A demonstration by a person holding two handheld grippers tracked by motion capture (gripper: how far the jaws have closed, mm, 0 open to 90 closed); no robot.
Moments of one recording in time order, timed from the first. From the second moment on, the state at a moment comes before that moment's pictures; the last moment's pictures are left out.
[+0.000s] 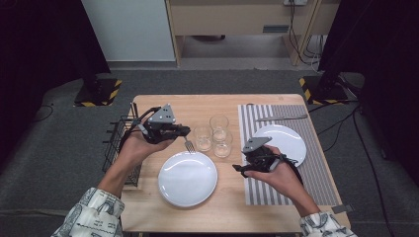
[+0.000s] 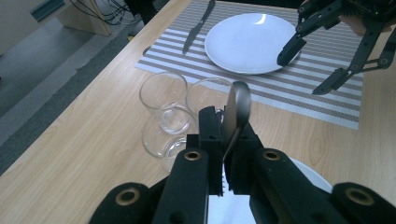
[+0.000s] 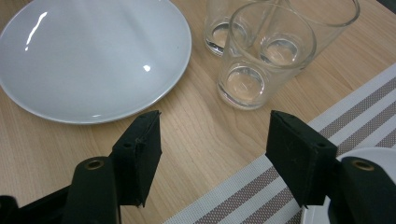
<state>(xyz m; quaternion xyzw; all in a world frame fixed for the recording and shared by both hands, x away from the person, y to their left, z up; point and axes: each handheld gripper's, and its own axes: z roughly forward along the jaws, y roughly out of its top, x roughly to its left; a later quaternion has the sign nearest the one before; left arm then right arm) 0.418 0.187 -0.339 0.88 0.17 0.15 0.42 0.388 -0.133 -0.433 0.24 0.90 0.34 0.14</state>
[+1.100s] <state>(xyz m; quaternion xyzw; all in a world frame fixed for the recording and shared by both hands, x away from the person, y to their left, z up) 0.401 0.155 -0.357 0.89 0.13 0.12 0.42 0.382 -0.105 -0.421 0.17 0.90 0.38 0.13</state>
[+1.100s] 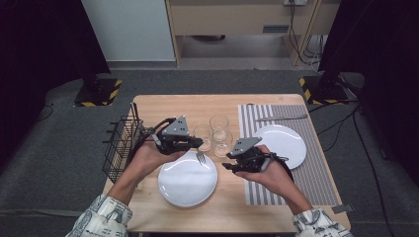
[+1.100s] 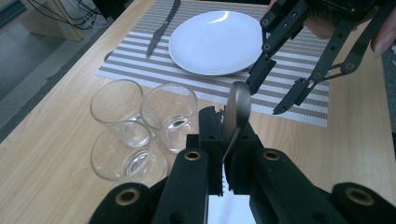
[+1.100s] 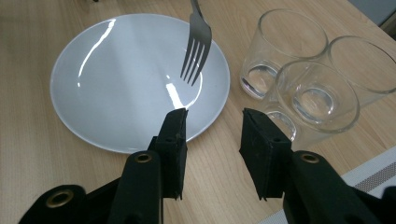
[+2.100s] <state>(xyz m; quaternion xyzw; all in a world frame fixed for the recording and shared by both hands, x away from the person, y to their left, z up) 0.388 0.139 -0.360 0.90 0.08 0.07 0.42 0.381 -0.079 -0.423 0.11 0.90 0.42 0.08</state>
